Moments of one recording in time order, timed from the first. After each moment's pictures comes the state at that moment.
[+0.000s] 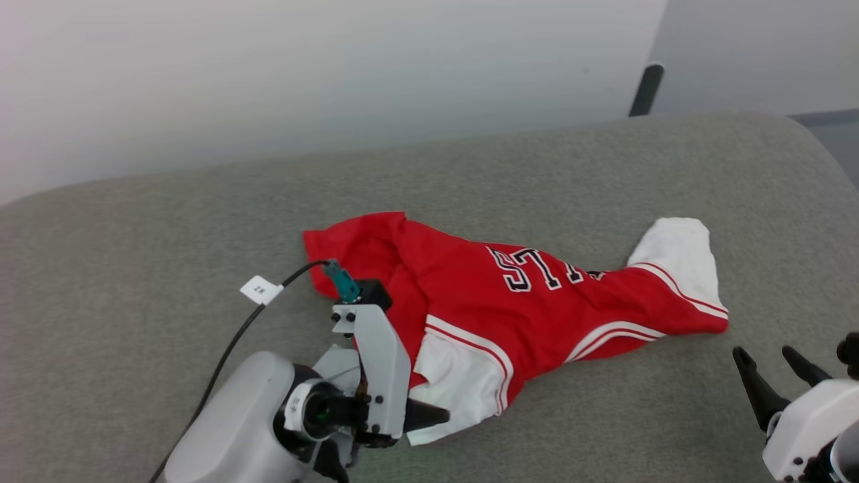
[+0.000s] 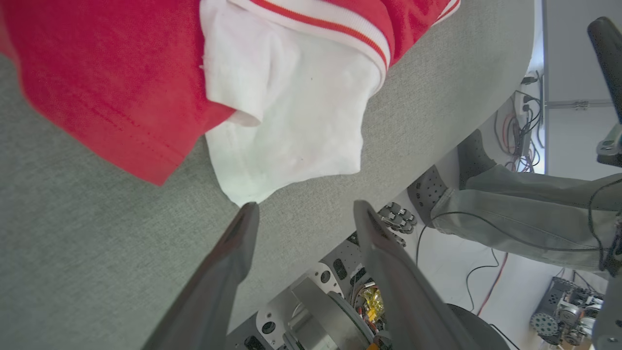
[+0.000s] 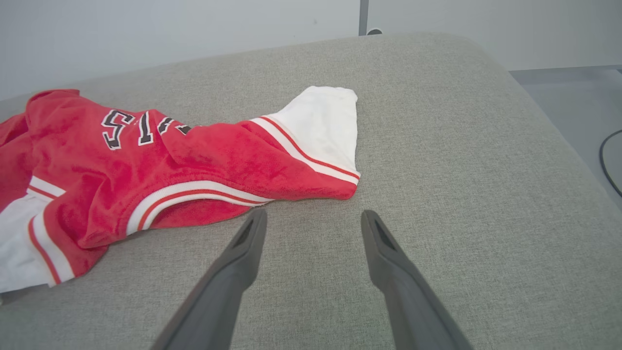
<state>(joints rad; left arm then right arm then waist) -0.49 0.26 -0.51 0.24 -0.95 0.12 1.09 -0.05 -0.27 -0.08 0.03 0.39 0.13 0.39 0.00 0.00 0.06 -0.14</state>
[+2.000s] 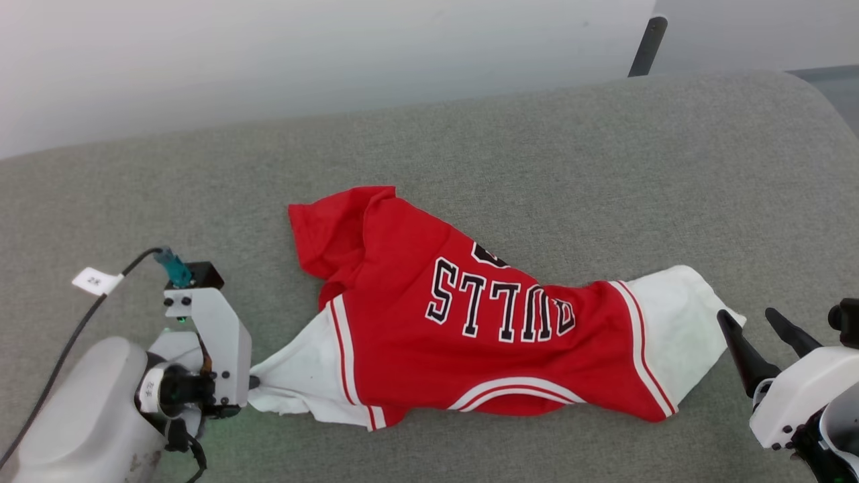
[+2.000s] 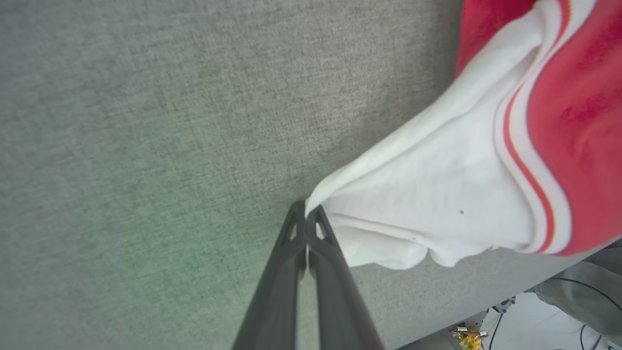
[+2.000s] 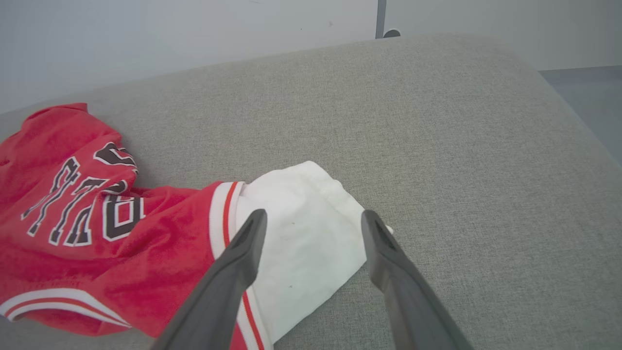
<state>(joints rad) -0.55 0.52 -0.45 0.48 -0.87 0.05 0.96 -0.13 -0.26 -0.04 0.04 0.43 0.13 0.37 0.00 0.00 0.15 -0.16</state>
